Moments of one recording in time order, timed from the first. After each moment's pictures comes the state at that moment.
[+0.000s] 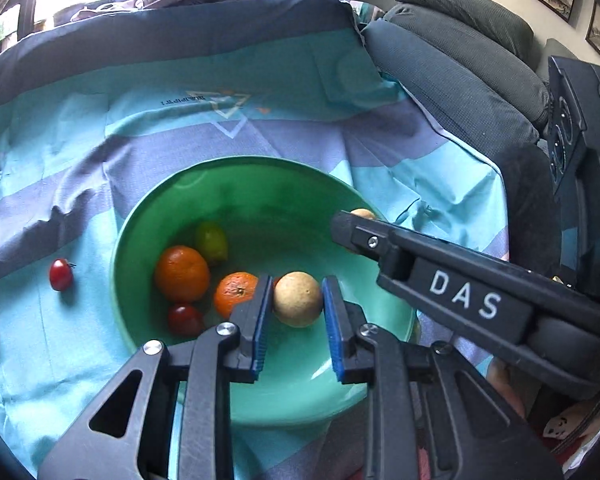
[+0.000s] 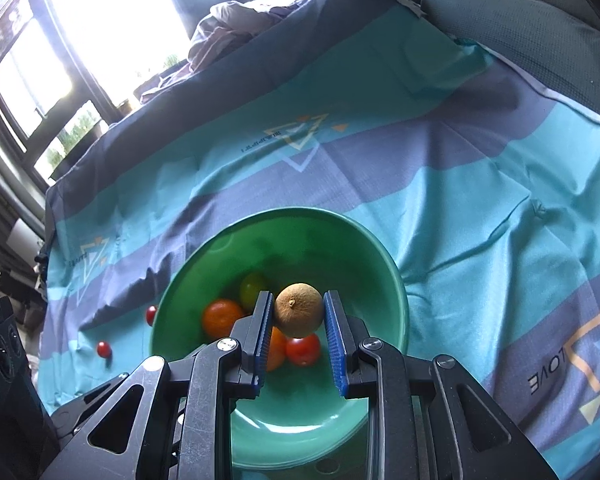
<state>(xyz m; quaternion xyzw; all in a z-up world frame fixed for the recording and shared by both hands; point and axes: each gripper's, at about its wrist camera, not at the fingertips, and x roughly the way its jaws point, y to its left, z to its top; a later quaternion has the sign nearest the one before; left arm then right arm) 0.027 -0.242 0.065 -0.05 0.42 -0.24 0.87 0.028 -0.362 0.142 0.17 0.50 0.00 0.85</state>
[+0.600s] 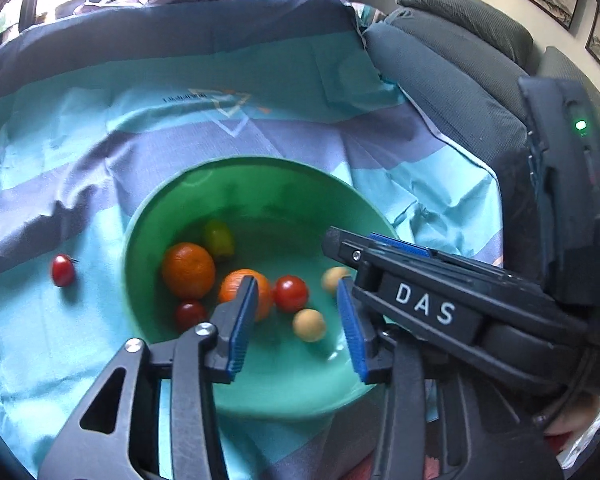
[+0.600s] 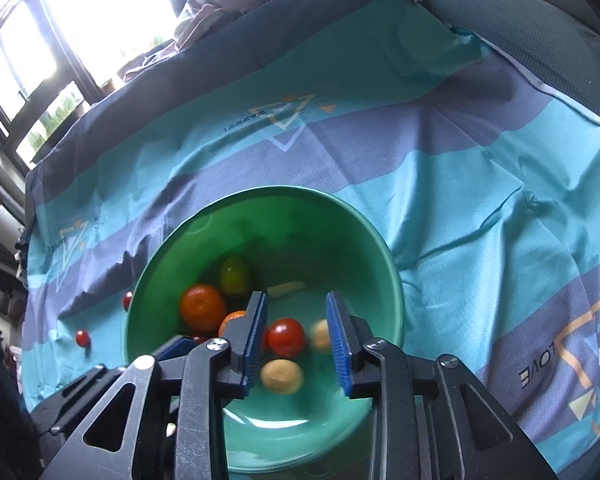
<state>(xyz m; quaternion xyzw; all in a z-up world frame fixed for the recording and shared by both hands) 0.023 -0.223 0.070 -0.06 0.41 -0.24 0.88 0.033 -0.356 0.133 0.14 0.53 -0.02 0.84</state>
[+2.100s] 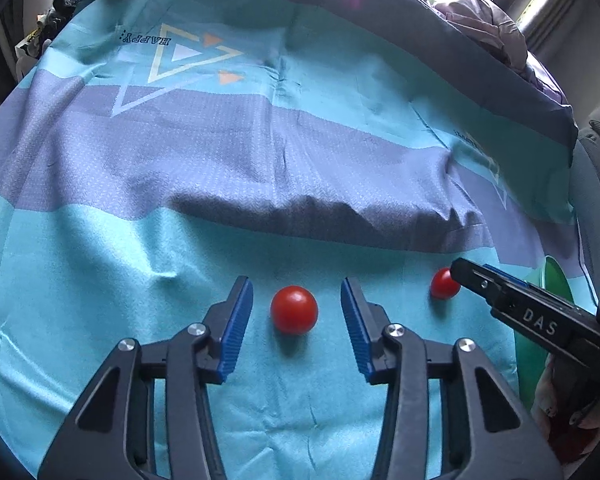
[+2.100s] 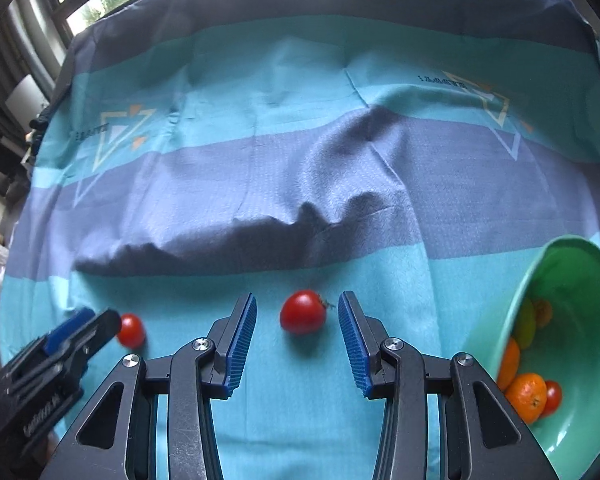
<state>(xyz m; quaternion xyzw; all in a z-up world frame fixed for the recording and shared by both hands) 0.052 0.059 0.012 -0.20 0.47 0.02 0.86 0.113 -0.127 0.075 0.01 0.60 0.10 0.79</state>
